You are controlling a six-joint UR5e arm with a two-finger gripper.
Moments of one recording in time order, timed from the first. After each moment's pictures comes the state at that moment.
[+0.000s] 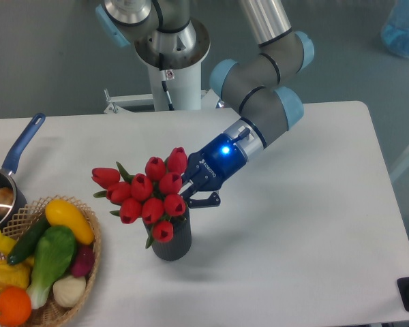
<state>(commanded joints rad) 2.65 -1.94 -1.93 -0.77 0.15 1.34</state>
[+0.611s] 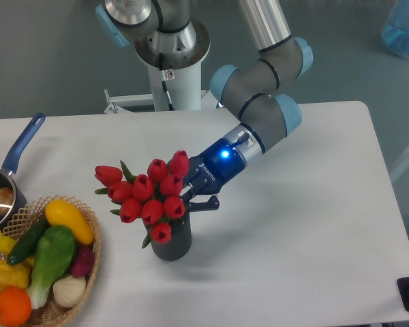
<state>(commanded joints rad) 2.65 -1.95 -1.95 -0.77 0.13 1.37</state>
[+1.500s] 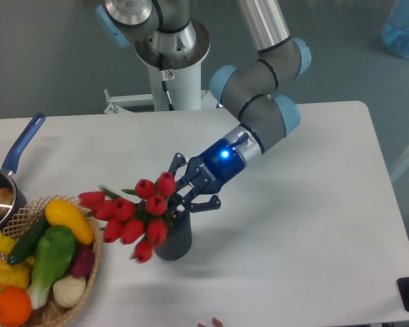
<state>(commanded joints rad) 2.66 -1.95 -1.97 -0.77 0.10 1.42</state>
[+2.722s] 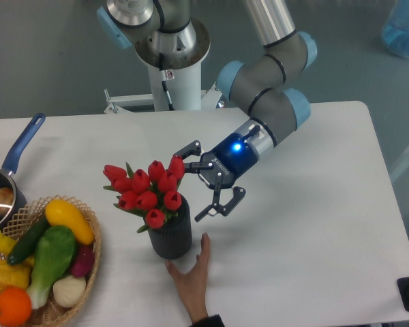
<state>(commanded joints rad) 2.73 -1.89 -1.95 -0.77 0.12 1.44</state>
